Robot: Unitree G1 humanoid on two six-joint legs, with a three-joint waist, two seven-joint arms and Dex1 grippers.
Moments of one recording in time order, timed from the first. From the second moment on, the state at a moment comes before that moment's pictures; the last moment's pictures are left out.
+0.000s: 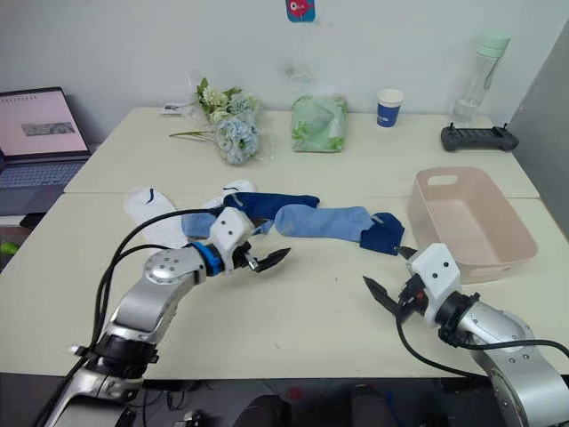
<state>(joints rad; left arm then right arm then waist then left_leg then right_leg) -0.44 0.50 -0.18 0.07 -0.13 0.25 -0.71 0.11 -0.59 -0.12 -0.76 0.38 0.65 0.52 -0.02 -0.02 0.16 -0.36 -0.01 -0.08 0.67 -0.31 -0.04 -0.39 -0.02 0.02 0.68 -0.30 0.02</state>
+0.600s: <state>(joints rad) -0.91 0.28 -0.30 0.82 0.07 0.06 -0.78 0.12 -0.59 -0.10 -0.78 0.37 0.66 0.50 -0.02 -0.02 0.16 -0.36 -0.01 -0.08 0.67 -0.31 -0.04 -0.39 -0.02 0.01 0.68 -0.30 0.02</state>
